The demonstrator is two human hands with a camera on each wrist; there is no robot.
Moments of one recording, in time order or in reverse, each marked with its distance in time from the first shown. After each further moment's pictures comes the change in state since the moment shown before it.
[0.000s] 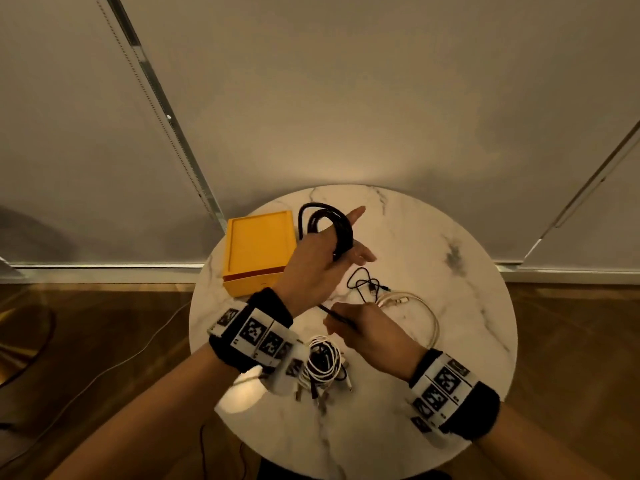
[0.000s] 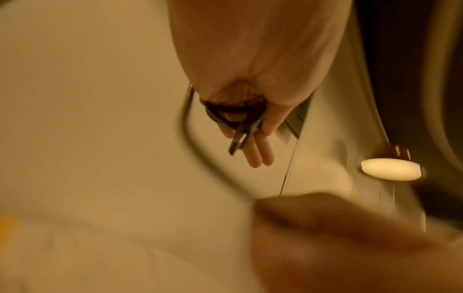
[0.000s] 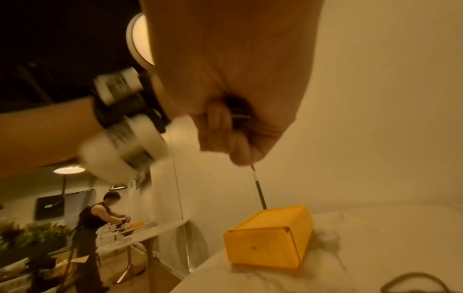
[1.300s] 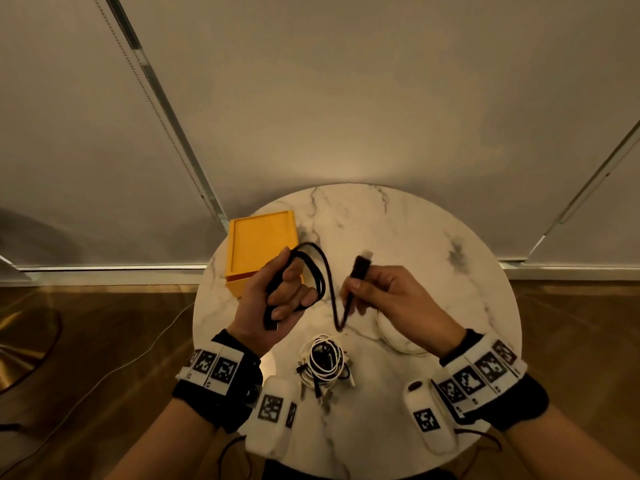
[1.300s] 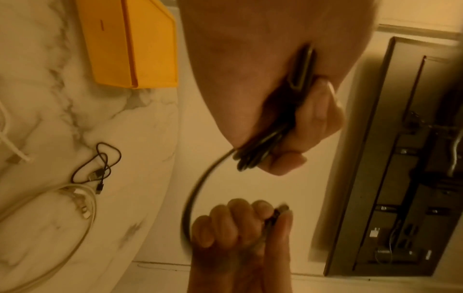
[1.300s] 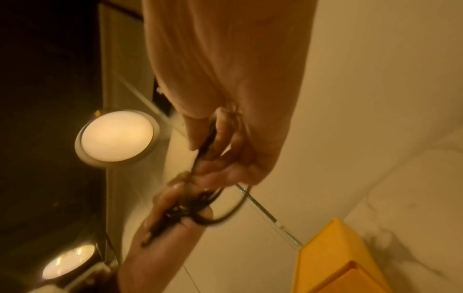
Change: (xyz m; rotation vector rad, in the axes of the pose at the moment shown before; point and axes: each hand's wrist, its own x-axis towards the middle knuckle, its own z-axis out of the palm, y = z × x) left_hand -0.056 -0.028 -0.013 -1.459 0.051 -0.342; right_hand -0.002 -0.024 -0.043 0.664 0.097 0.009
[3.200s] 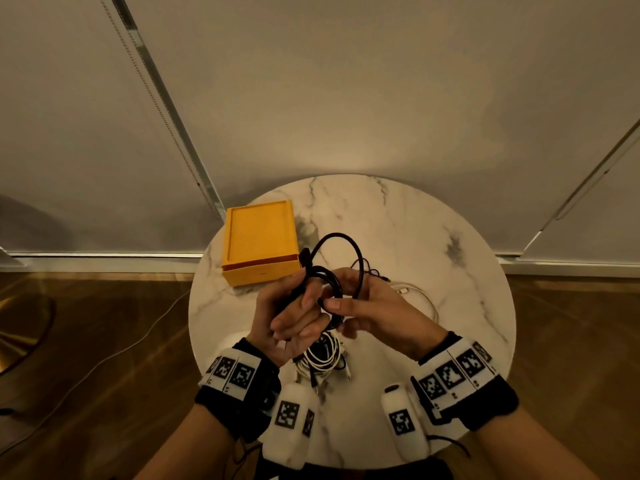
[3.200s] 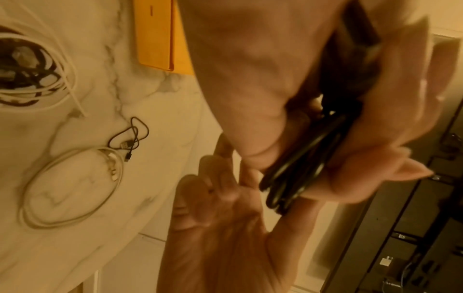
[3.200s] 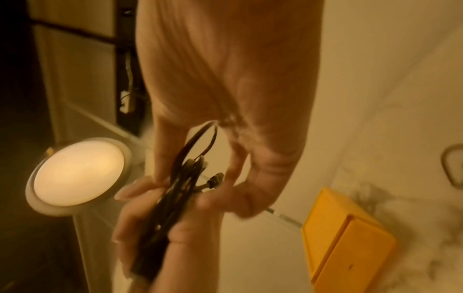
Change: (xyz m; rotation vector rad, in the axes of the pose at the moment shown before) left_hand -0.004 -0.034 -0.007 -0.264 -0.428 -0.112; right_hand 0.003 0.010 0.022 0.265 -0.053 0.284
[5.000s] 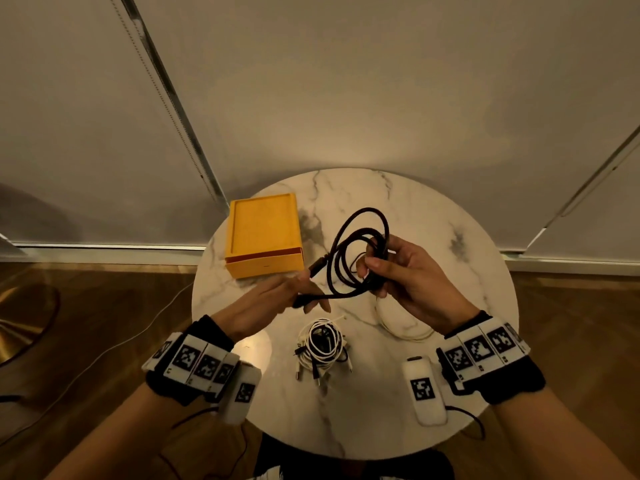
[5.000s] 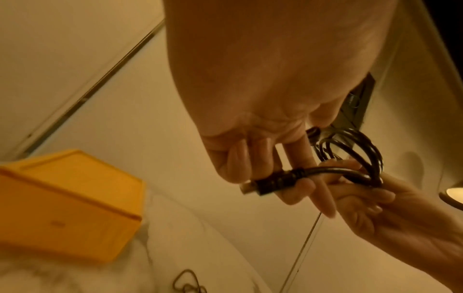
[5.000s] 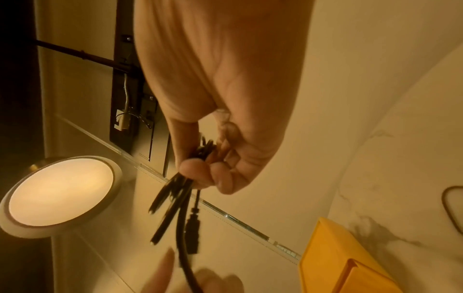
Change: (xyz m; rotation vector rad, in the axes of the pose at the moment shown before) left_hand -0.024 0.042 -0.005 1.429 0.325 -0.314; right_hand -0.002 -0.016 -0.030 0.142 0.096 -0.206
